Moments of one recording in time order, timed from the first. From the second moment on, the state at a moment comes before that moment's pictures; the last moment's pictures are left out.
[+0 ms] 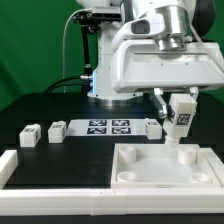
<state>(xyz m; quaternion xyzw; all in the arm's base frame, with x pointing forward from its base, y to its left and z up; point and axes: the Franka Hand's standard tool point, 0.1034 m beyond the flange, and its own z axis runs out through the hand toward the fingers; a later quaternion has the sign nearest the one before) 0.571 0.081 0.112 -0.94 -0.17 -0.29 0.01</state>
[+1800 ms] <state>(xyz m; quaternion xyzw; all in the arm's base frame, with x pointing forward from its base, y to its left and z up) 0.608 0.114 0.059 -0.94 -0.17 -0.30 0.03</state>
